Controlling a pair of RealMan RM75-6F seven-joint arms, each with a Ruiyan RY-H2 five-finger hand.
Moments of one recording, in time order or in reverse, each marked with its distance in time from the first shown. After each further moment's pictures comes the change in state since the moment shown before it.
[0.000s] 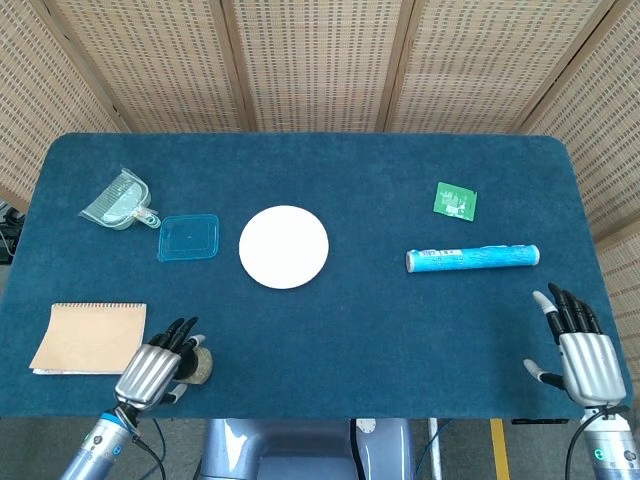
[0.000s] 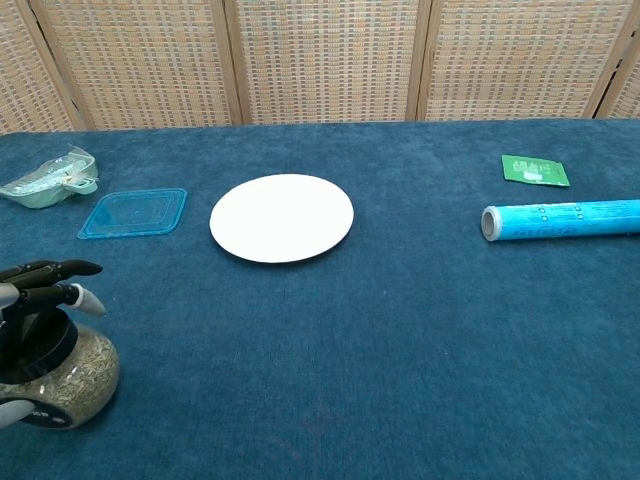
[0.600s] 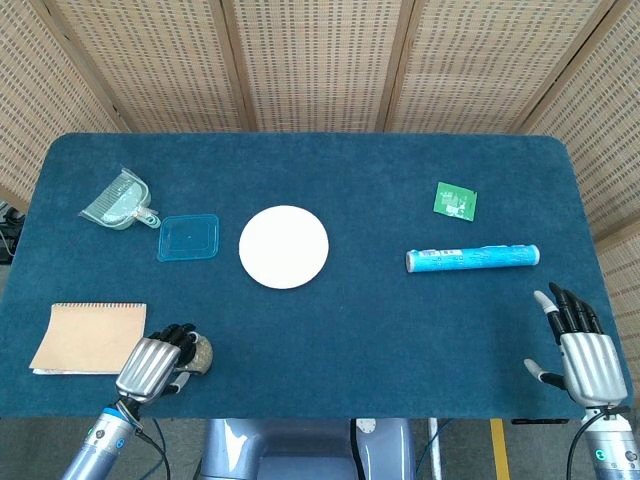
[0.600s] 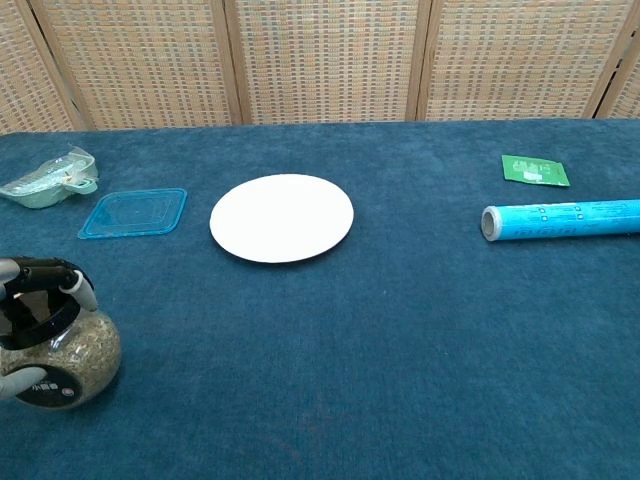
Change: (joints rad) left arm -0.007 -0.017 -0.027 0.014 -0.004 0.043 -0.031; right arm -0.001 0.002 0.001 0.002 -0.005 0.004 0.007
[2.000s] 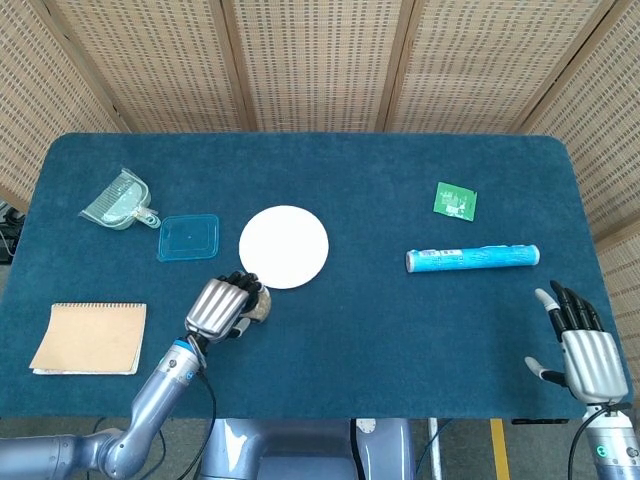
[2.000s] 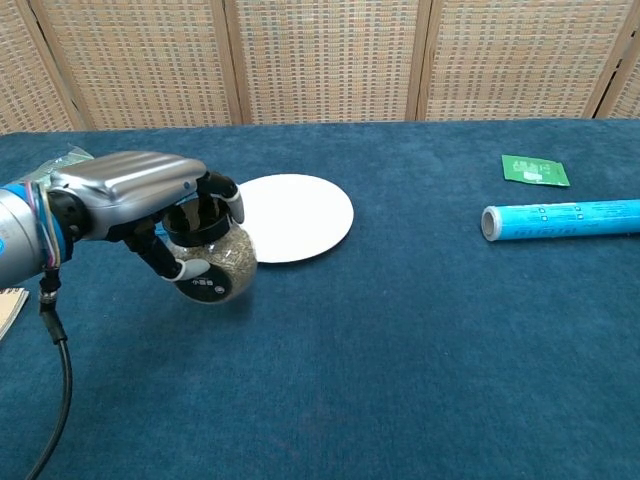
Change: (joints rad) left arm -0.387 -0.170 -0.243 0.008 -0.403 -0.155 0.259; right arm 0.009 0.003 0.008 0.012 0.019 -0.021 0.030
